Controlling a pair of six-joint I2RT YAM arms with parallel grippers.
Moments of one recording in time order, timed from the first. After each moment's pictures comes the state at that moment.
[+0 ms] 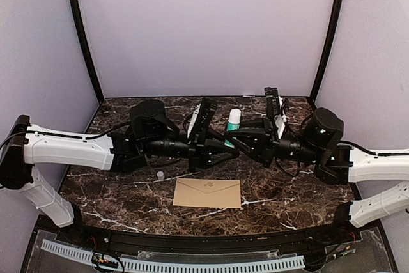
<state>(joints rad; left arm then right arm) -1.08 1.52 1.00 0.50 0.58 -0.16 1.05 1.08 0.67 0.58 -0.32 0.28</state>
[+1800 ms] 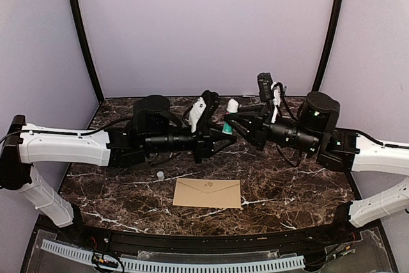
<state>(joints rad) -1.08 1.52 1.07 0.31 0.20 -0.08 1.03 1.12 0.84 0.26 -0.06 0.22</state>
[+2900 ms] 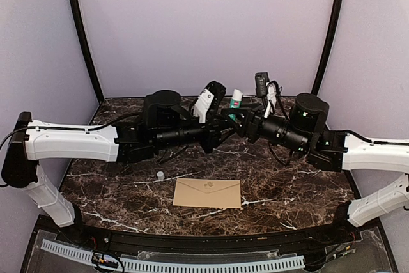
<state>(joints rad) -1.09 1.57 1.16 0.26 0.08 -0.11 1.01 1.17 0.82 0.36 -0.02 0.35</state>
